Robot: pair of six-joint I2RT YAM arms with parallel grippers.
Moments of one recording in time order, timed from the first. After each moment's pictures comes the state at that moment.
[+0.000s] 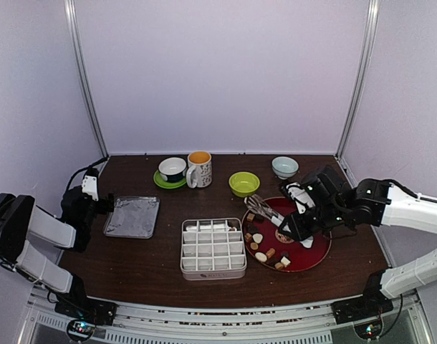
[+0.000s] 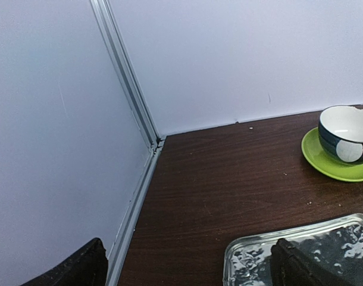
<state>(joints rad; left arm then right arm) -0.04 1.42 0.25 1.05 -0.18 0.23 0.91 1.15 0.93 -0.67 0.07 0.40</state>
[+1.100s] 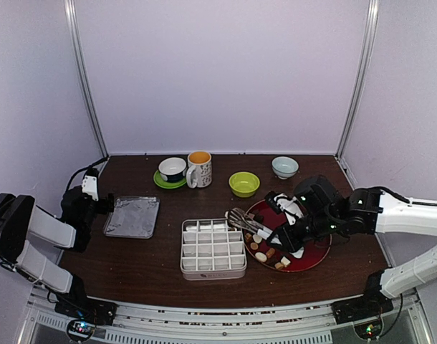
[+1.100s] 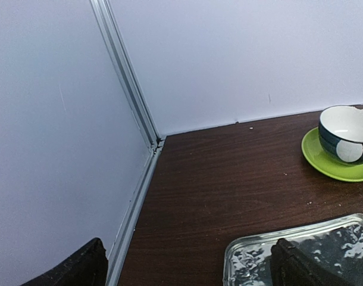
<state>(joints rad) -0.04 1.42 0.25 1.05 -0.18 0.23 0.98 1.17 0.86 -0.54 -0.08 0.36</state>
